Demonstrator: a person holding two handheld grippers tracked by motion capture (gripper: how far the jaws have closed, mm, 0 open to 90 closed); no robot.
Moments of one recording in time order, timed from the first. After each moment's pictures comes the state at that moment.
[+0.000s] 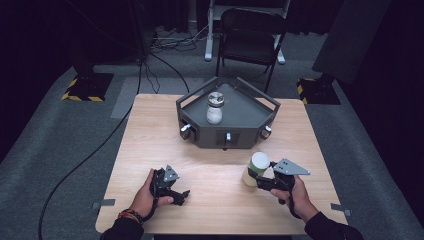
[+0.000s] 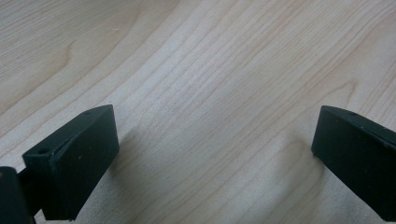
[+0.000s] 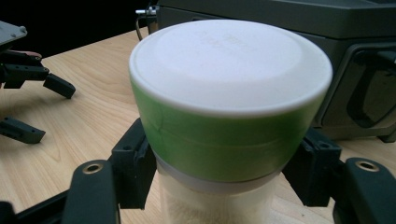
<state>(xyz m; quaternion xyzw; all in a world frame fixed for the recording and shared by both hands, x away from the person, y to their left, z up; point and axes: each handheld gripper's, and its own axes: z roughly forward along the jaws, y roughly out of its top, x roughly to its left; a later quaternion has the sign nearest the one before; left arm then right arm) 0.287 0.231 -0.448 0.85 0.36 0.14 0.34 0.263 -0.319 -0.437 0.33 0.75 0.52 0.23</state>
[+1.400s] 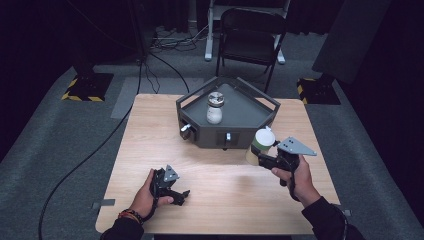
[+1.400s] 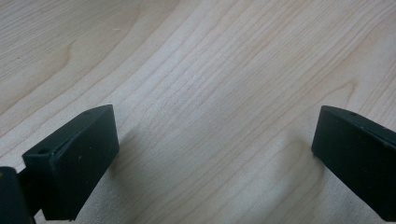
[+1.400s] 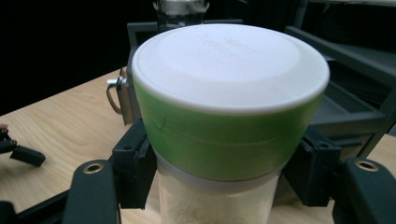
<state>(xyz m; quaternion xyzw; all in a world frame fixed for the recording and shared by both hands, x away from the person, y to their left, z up) 0.287 0.231 -0.448 0.85 0.36 0.14 0.34 0.273 -0.296 -0.372 0.36 0.72 0.52 0.28</state>
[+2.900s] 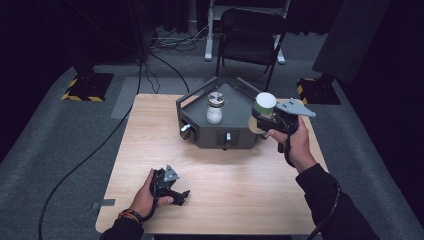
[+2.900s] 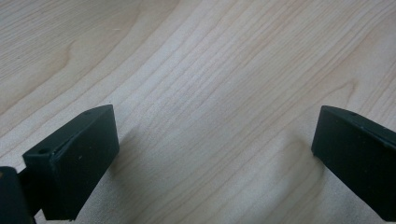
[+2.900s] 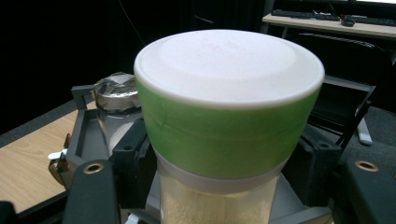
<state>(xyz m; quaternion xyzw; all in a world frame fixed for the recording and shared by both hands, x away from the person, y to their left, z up) 0.286 0.231 -0.448 0.85 0.36 0.14 0.34 0.329 -0.265 -0.312 0.39 0.69 0.51 0.33</state>
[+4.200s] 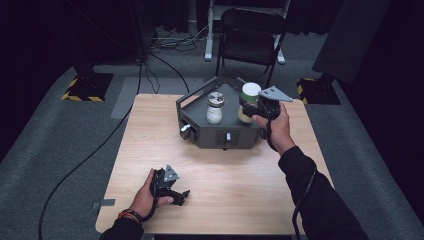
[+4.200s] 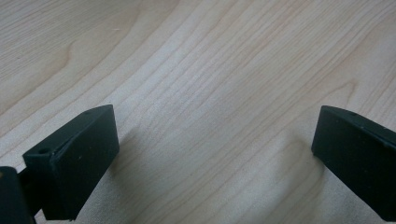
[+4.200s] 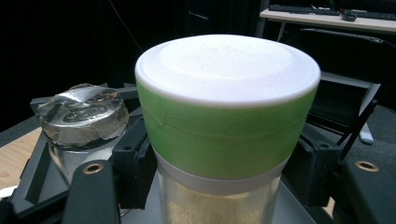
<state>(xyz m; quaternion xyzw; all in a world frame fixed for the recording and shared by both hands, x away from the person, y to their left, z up) 0.286 0.231 -0.448 0.86 0.36 0.14 0.34 0.385 -0.228 -0.327 0.40 0.69 0.50 0.34</state>
